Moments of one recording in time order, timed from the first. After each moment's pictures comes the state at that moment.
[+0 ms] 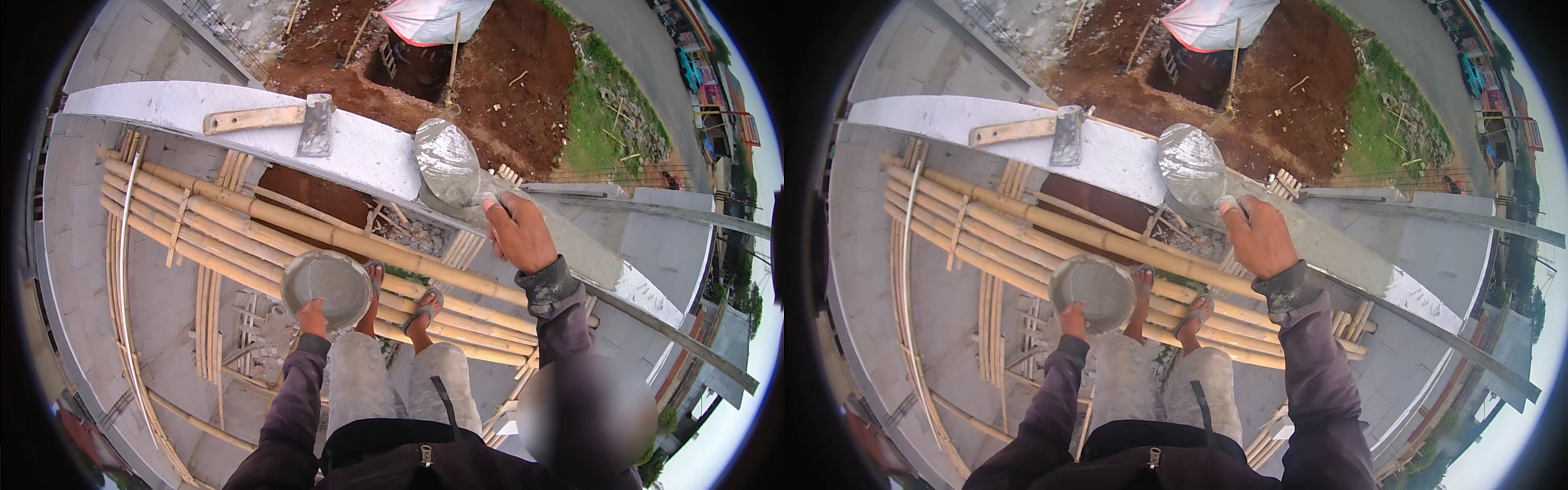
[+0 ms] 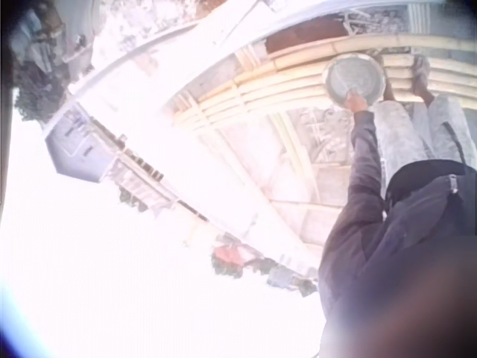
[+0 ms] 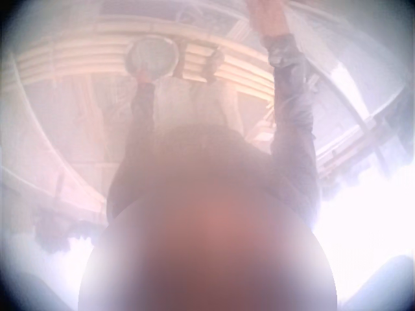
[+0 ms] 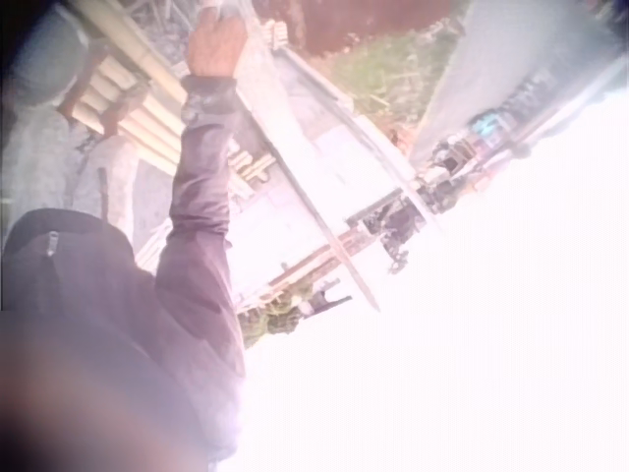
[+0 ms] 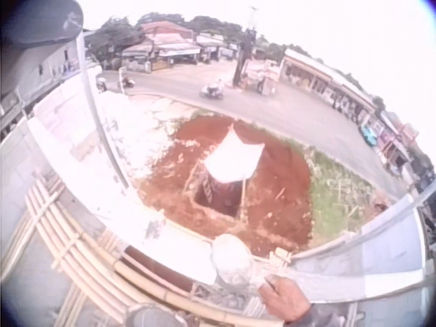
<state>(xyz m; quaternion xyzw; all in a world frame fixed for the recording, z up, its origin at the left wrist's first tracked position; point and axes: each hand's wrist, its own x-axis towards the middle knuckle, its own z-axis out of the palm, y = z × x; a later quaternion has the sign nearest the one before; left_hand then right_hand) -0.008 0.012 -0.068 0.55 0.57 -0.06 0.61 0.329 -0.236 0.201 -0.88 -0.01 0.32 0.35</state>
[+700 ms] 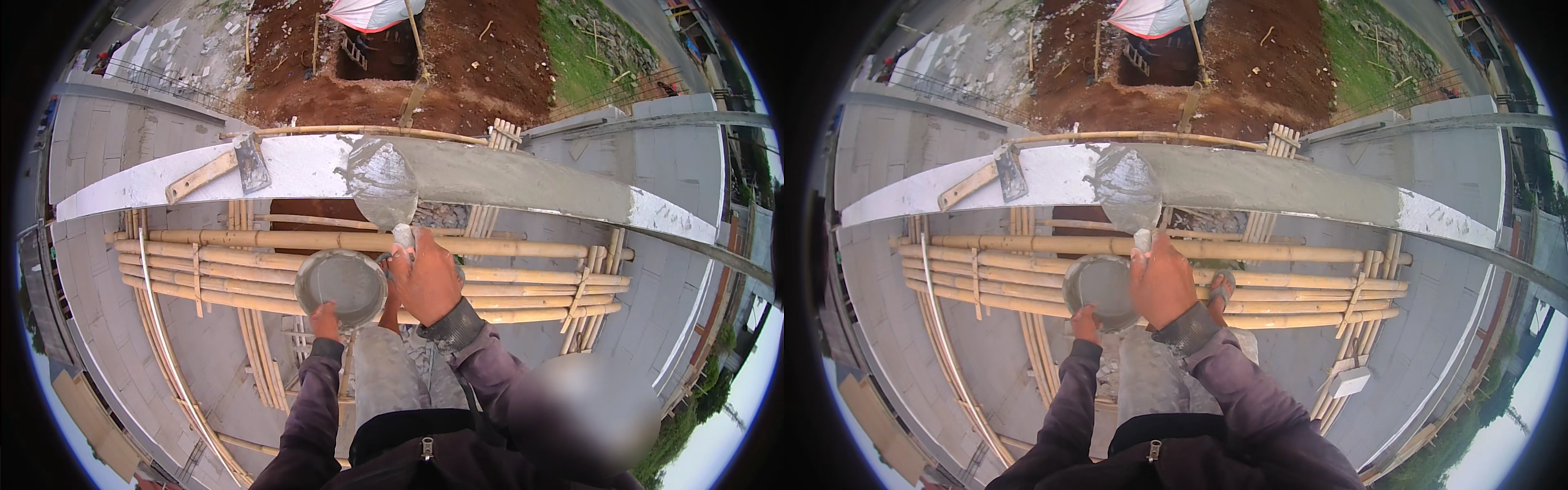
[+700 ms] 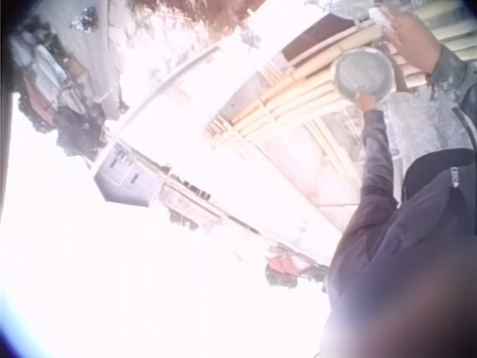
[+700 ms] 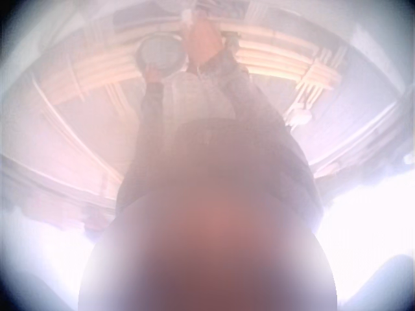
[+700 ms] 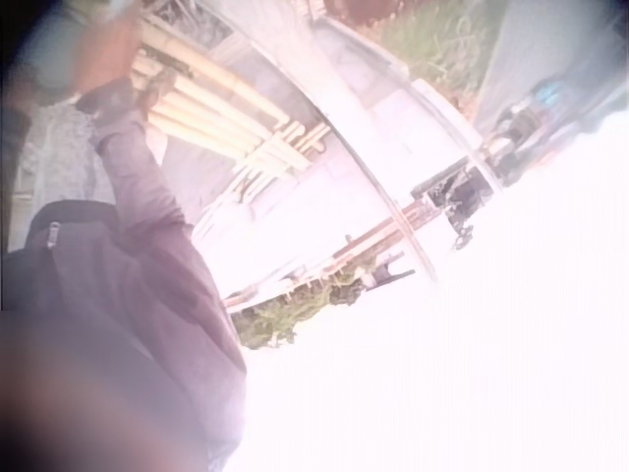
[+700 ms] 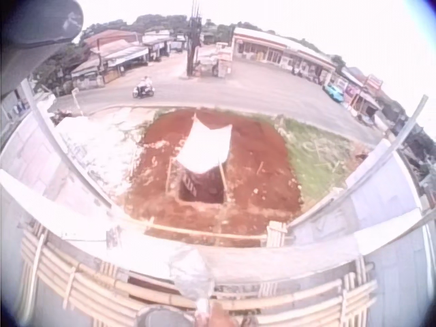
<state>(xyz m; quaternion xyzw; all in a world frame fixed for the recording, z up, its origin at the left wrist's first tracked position) 0.029 0.004 -0.043 0.56 0.54 -0.09 0.62 0.218 -0.200 0.166 -0.89 0.07 0.15 0.42</state>
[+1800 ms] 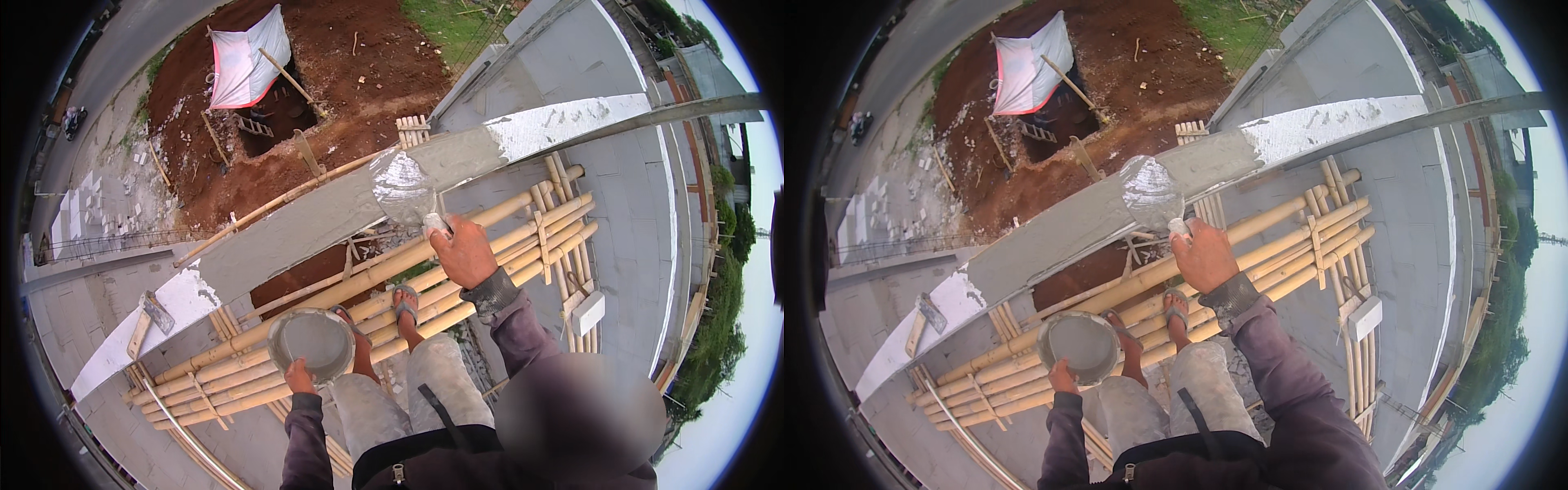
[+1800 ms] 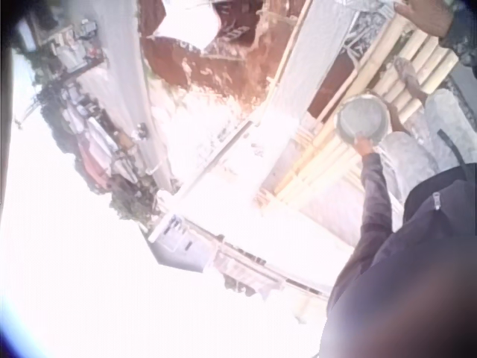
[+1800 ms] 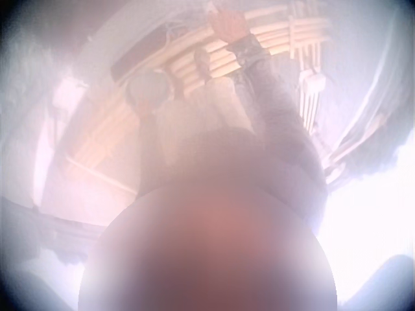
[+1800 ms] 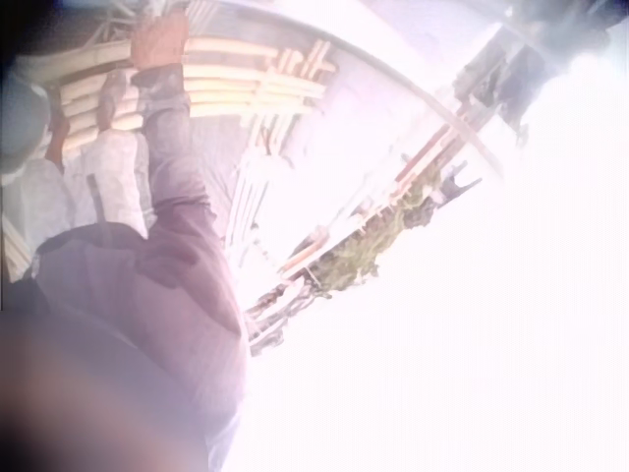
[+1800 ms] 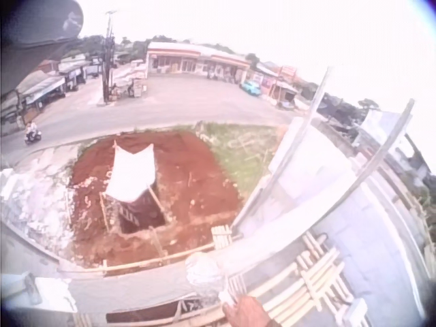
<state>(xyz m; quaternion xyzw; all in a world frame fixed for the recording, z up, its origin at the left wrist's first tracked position) 0.069 -0.075 -0.036 0.67 0.43 -0.21 0.58 0.201 -0.497 0.170 -0.90 0.22 0.05 0.36</state>
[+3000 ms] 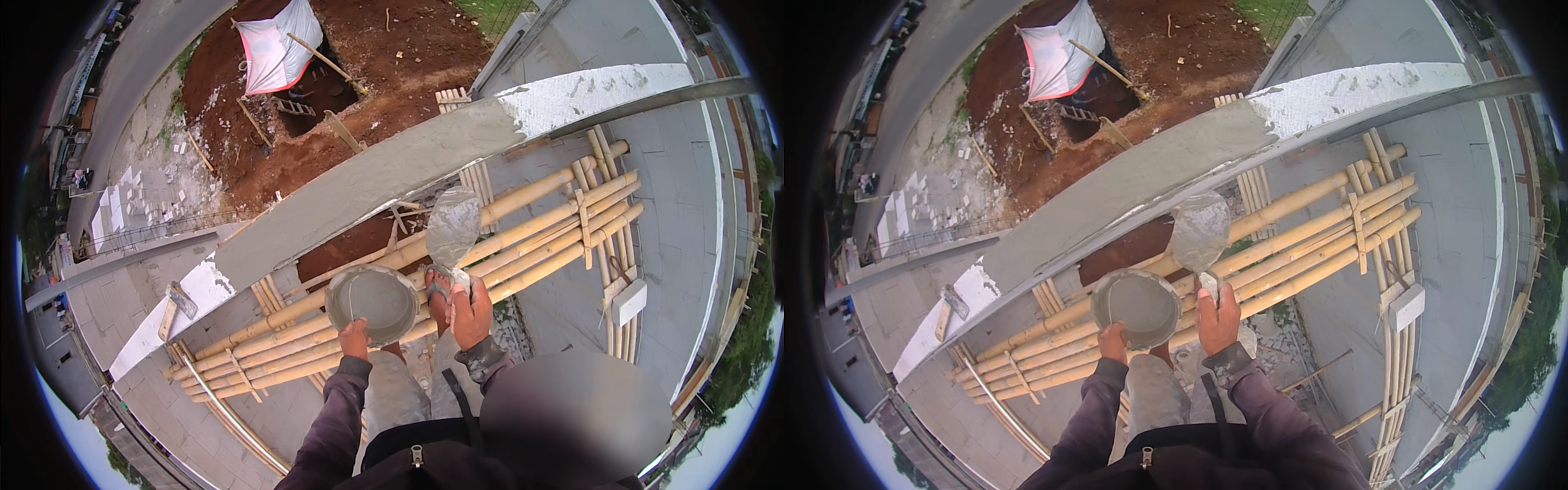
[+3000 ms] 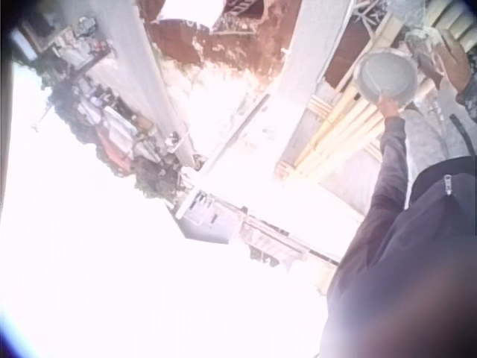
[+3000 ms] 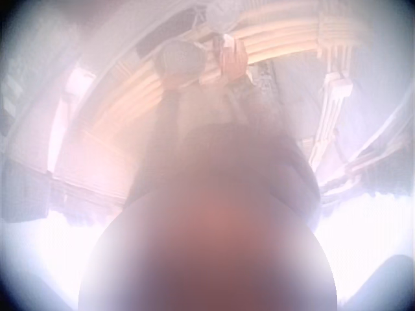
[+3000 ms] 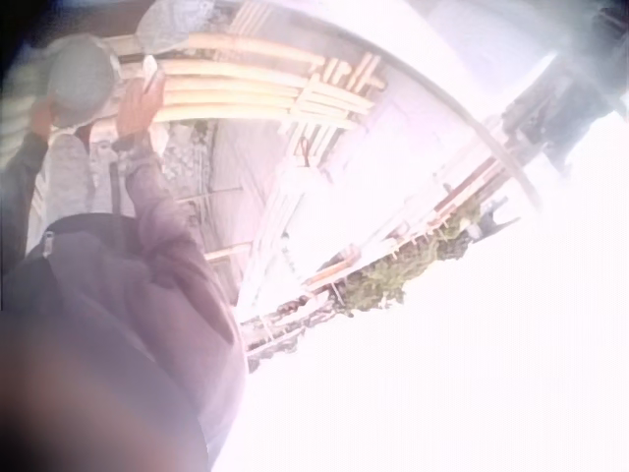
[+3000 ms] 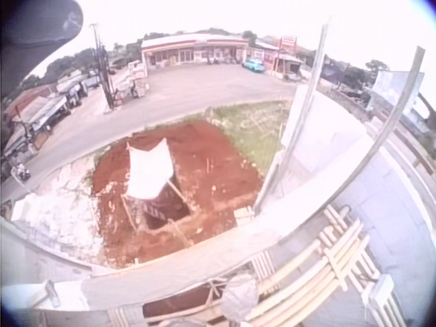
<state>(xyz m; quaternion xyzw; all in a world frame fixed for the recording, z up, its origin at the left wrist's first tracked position) 0.077 -0.195 -0.025 0.78 0.22 -0.28 0.52 0.074 -0.454 0.105 -0.56 0.45 -0.02 0.70</state>
